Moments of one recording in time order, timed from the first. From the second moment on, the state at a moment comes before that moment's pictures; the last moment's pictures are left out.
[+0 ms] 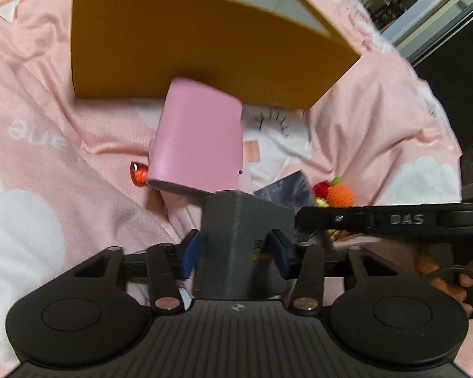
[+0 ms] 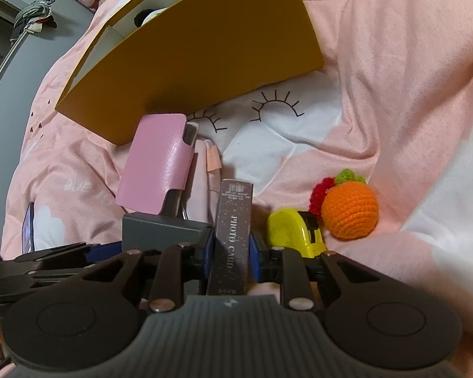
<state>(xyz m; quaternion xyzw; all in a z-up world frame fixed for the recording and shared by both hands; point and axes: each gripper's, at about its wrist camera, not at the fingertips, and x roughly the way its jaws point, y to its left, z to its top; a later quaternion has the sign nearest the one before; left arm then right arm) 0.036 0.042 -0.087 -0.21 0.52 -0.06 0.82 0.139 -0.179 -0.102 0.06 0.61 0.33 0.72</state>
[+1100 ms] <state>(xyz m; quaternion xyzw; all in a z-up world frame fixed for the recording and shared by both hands) 0.067 0.102 0.025 -0.31 0.35 -0.06 0.88 0.188 -0.171 0.024 0.10 0.46 0.40 0.79</state>
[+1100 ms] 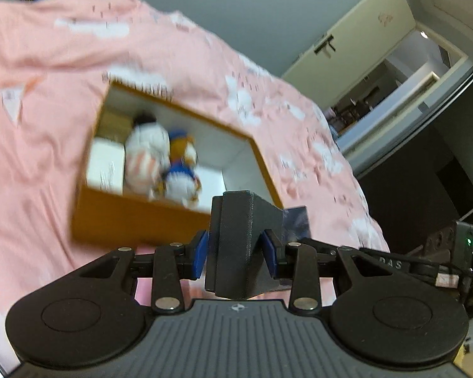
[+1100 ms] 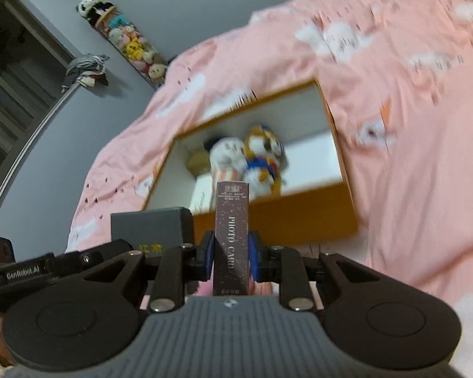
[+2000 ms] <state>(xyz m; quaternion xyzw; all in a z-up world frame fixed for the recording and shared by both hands) 0.201 0.147 -0.056 -0.30 0.52 0.00 0.80 0.279 -0.093 -0.021 -0.01 0.47 0.34 0.81</state>
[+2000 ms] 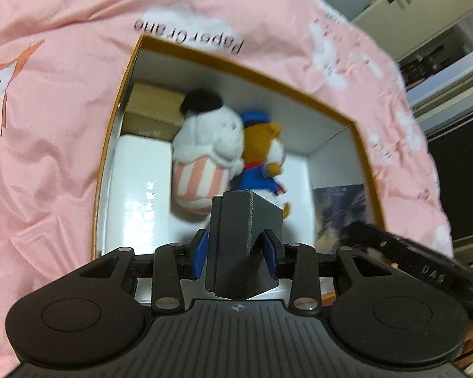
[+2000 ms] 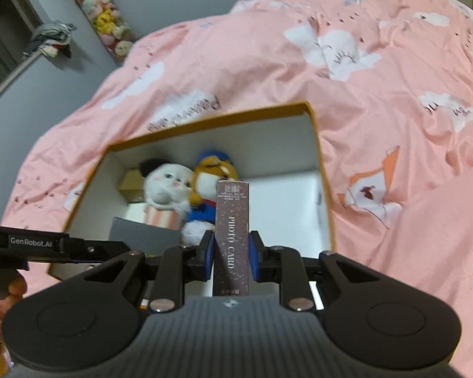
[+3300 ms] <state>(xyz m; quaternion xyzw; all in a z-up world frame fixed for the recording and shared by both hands) 0.246 0.109 -0.058 -0.18 0.57 -0.07 0.80 0.310 -0.043 -0.055 -0.07 0.62 0.34 0.70</state>
